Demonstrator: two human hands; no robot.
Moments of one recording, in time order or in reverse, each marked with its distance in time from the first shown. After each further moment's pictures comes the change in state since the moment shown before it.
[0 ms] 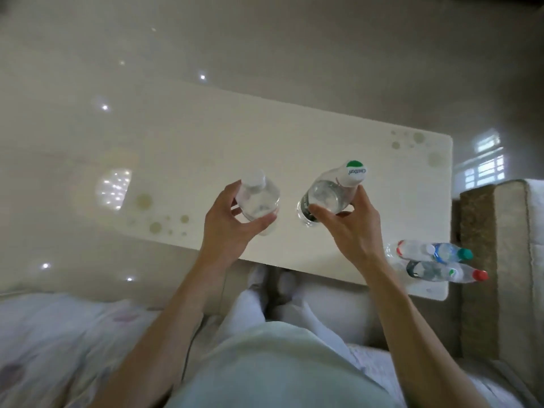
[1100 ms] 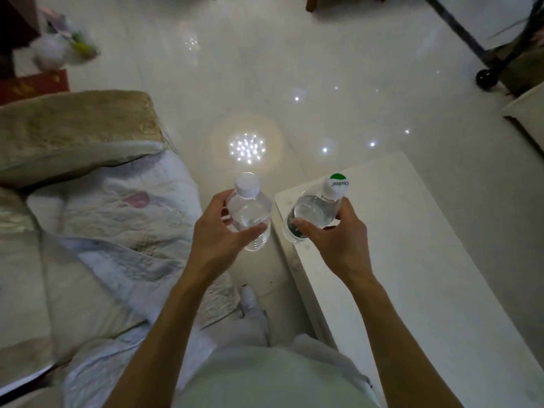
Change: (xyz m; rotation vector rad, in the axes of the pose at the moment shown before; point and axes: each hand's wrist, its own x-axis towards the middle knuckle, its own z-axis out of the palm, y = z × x) left_hand -0.188 -0.114 -0.308 -0.197 0.888 -0.347; right_hand -0.162 -0.193 0.322 -0.347 -0.771 -0.655
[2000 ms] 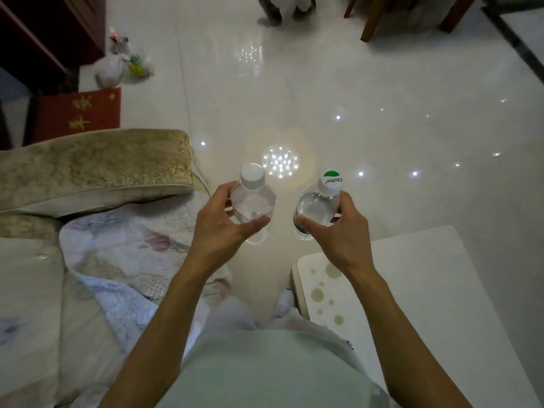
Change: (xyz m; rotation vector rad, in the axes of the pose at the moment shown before) left_hand 0.232 0.083 -0.039 0.019 0.126 -0.015; right_hand 0.261 -0.096 0.034 0.025 -0.132 -0.125
